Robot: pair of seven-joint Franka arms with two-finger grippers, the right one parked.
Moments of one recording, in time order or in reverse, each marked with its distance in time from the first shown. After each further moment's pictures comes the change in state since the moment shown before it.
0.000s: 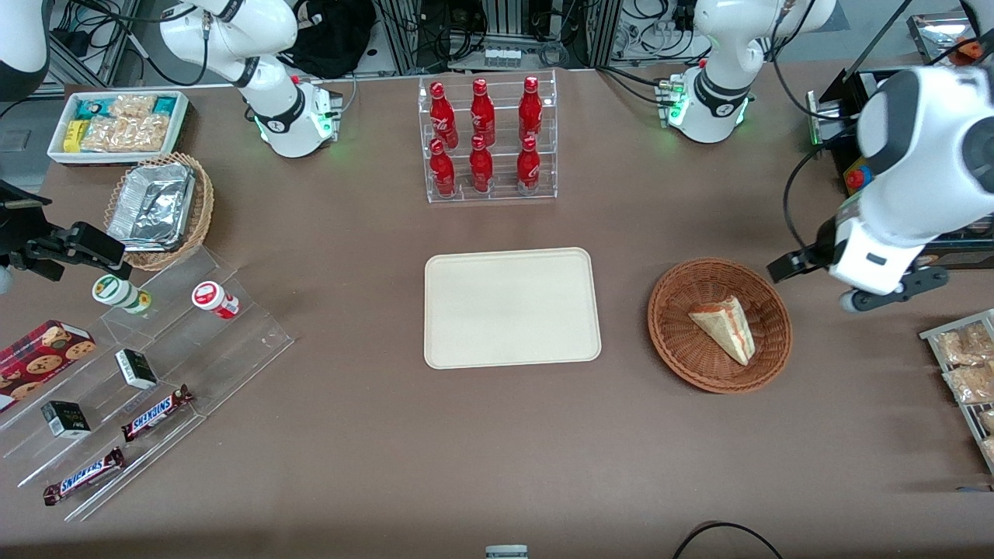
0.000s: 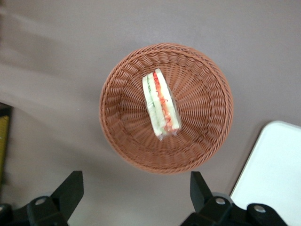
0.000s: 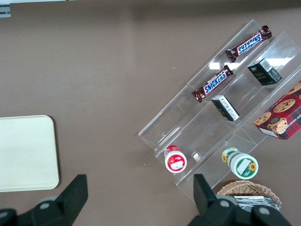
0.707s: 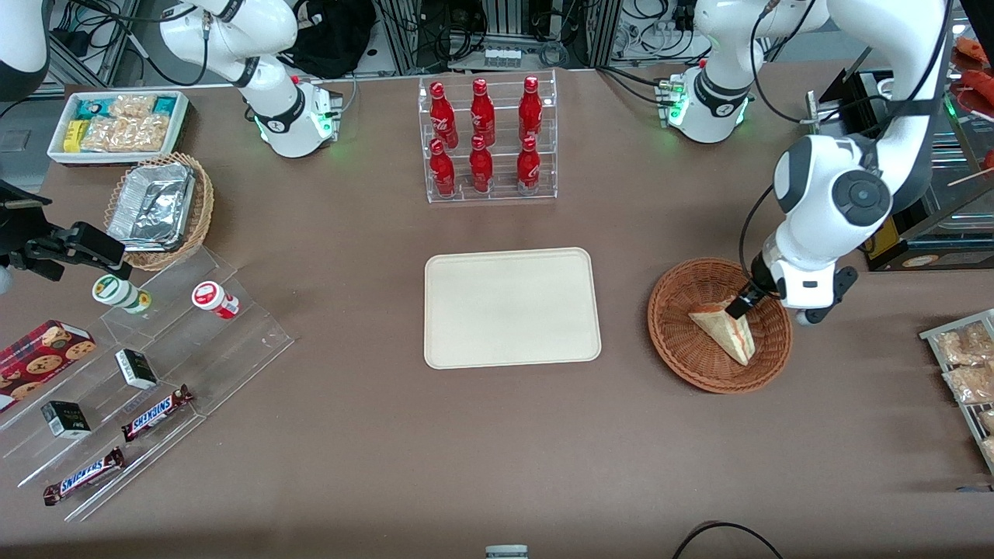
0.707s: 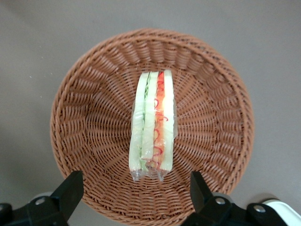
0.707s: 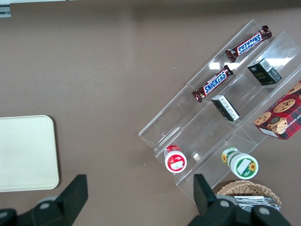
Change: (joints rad) arm 0.000 0.064 -0.028 -0.327 0.000 0.480 -0.409
